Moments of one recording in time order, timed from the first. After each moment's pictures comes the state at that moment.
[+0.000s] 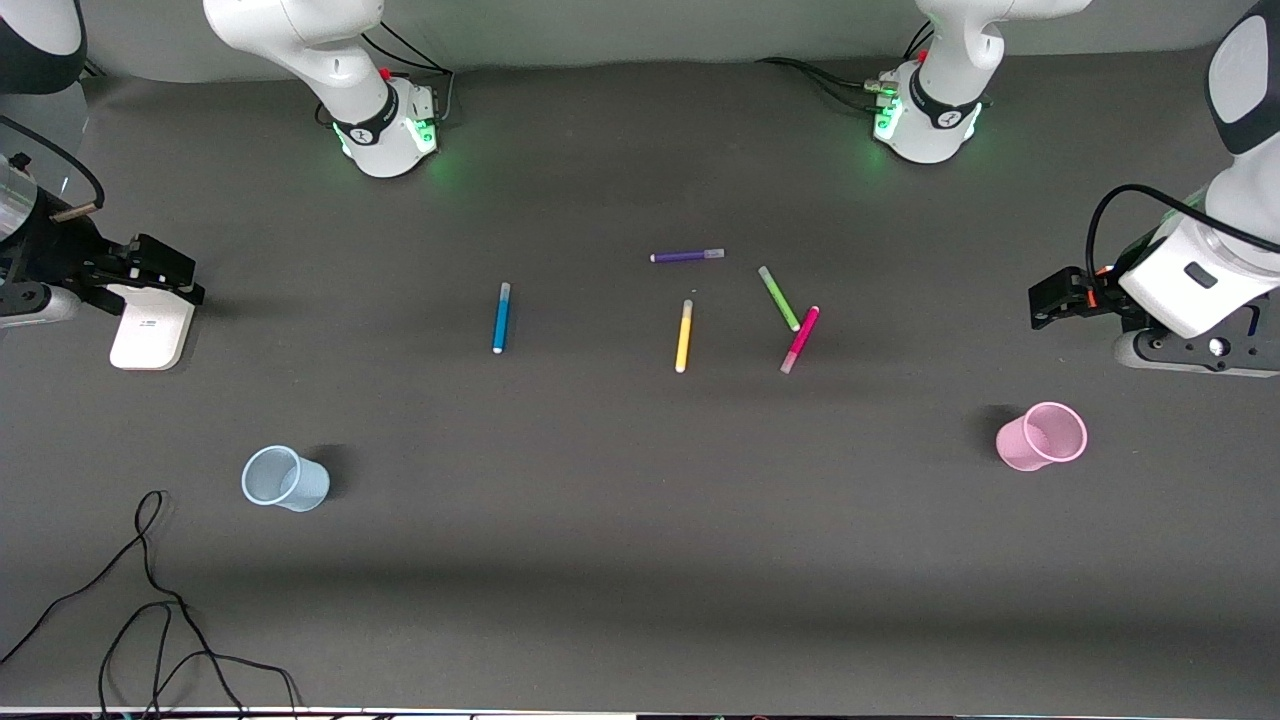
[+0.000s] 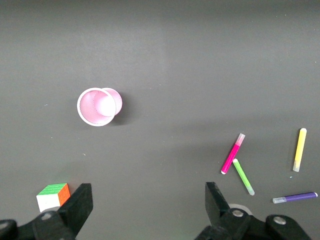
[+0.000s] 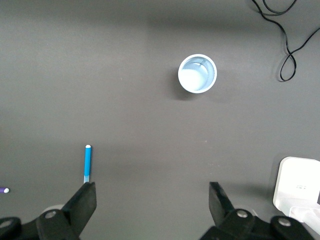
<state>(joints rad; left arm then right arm) -0.05 0.10 -0.07 -1.56 0.00 1.61 -0.03 0.17 -0.06 -0.18 -1.72 0.03 1.67 -0.07</state>
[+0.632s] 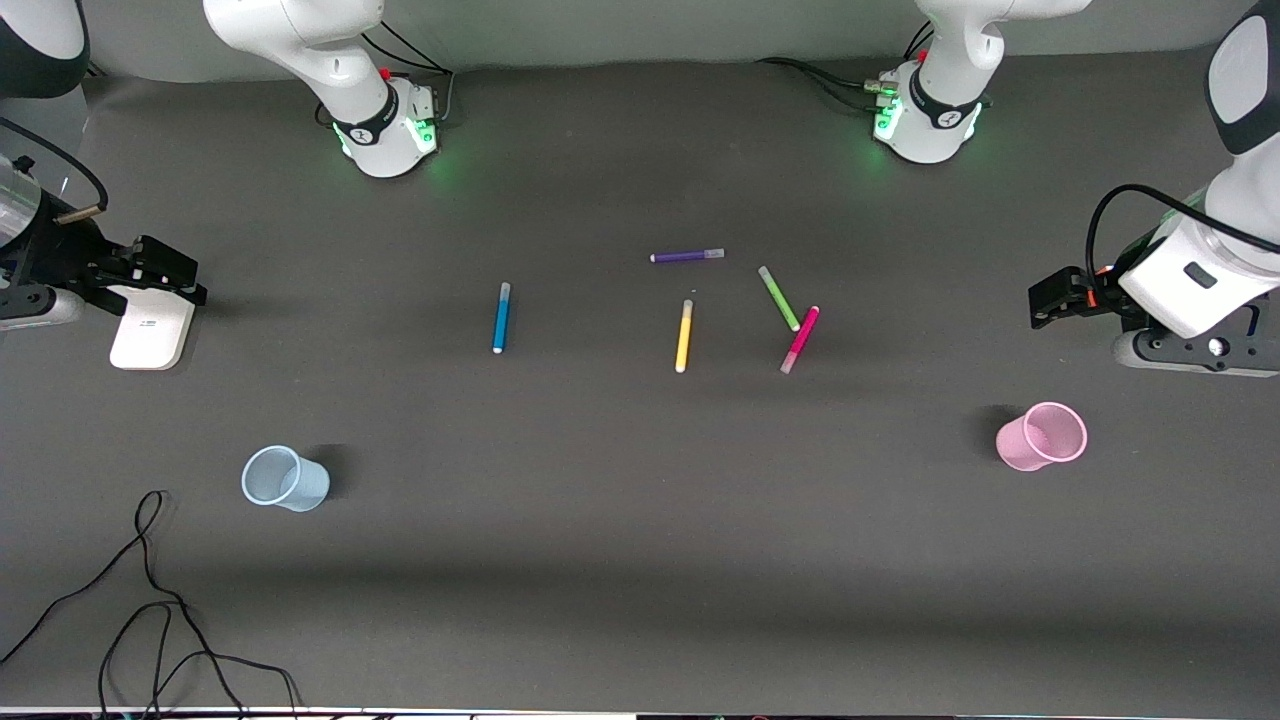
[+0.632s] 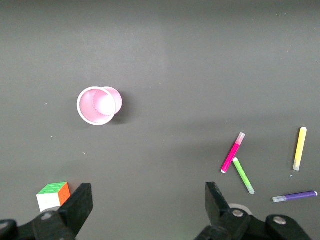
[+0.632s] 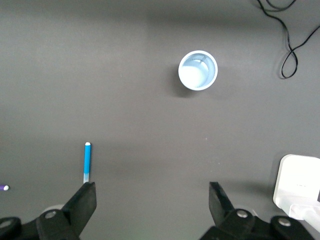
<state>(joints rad) -0.05 0.10 -0.07 -1.56 0.00 1.60 -0.03 0.17 -0.06 -0.18 -1.72 0.03 1.65 -0.08</state>
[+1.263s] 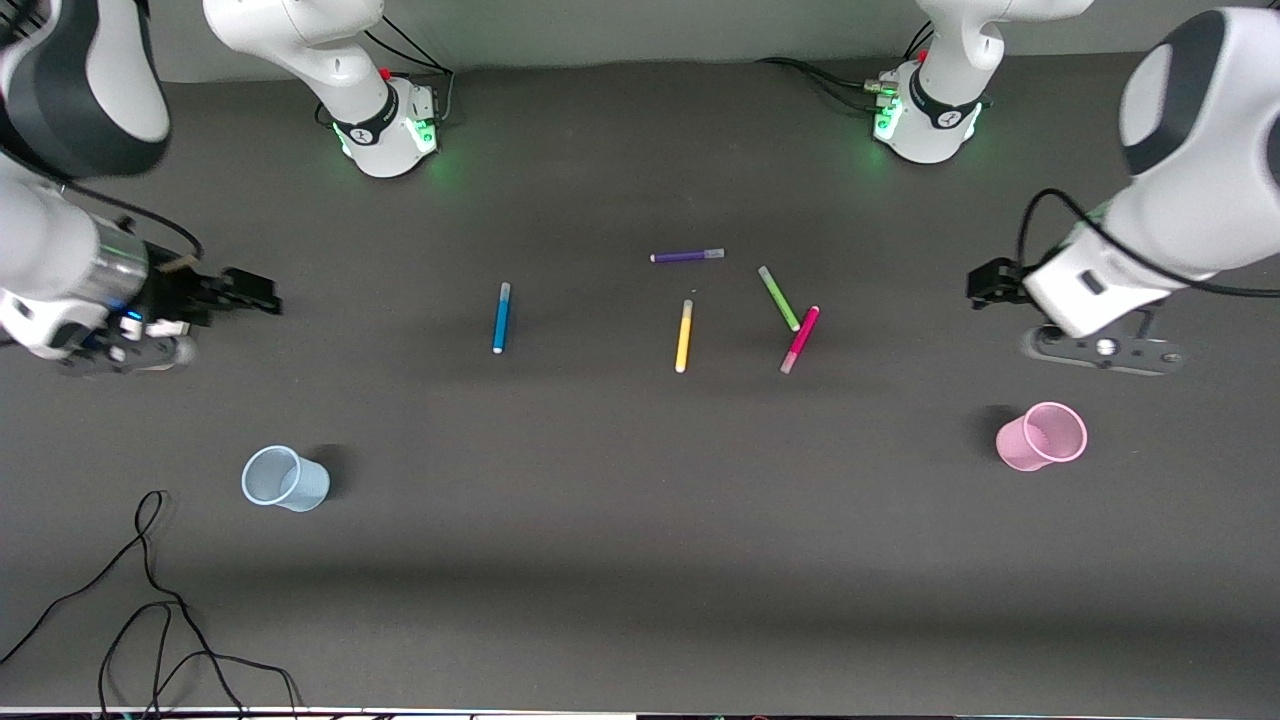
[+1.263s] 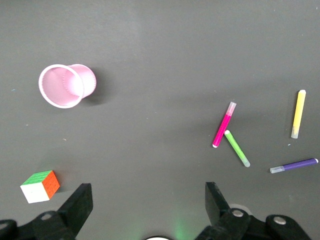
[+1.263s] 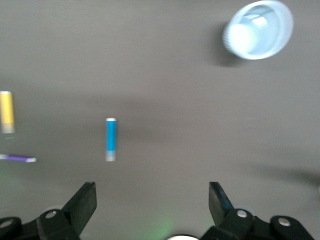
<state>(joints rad) -0.13 0.11 -0.09 -1.64 0.00 1.58 -0.03 0.21 0.10 -0.17 -1.73 0.18 1.60 -0.04</state>
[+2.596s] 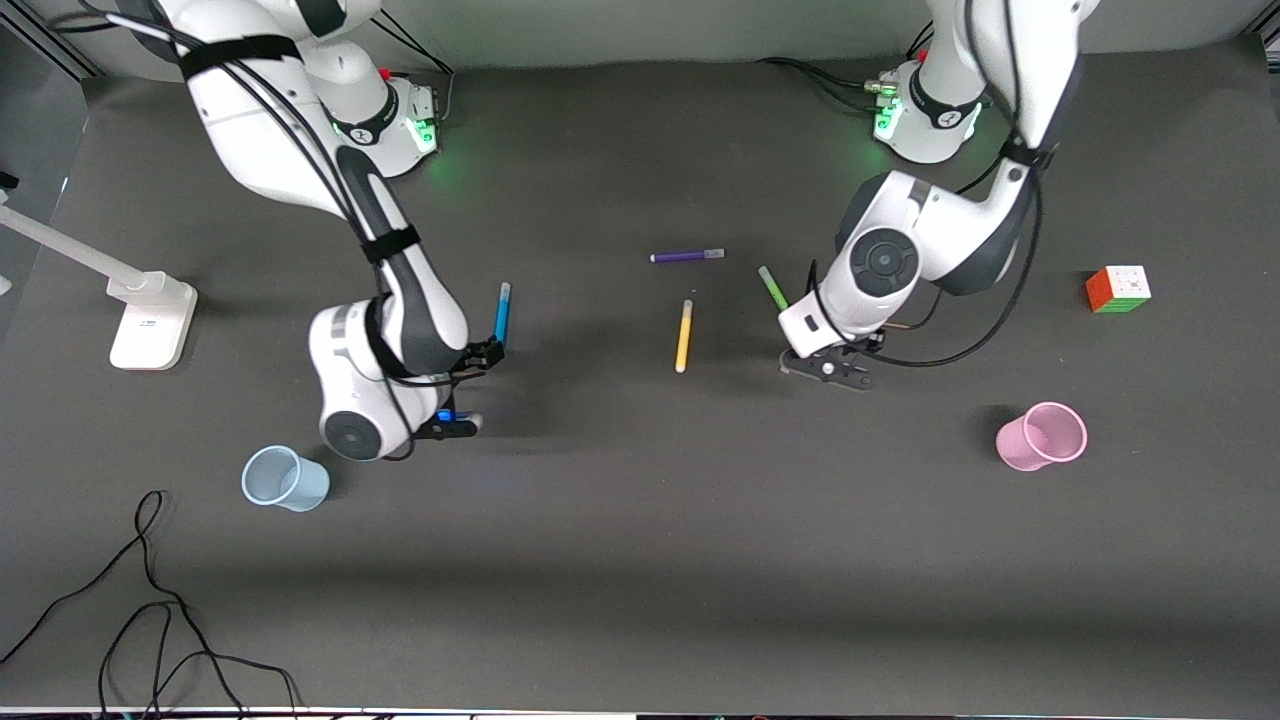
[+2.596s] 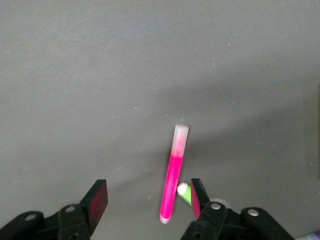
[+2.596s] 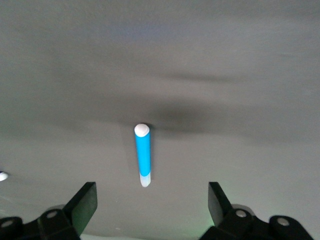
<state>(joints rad) -0.39 0.31 -0.11 -2.15 0.00 2.37 -0.16 0.46 0.67 -0.16 -1.68 0.35 1.66 0.11</state>
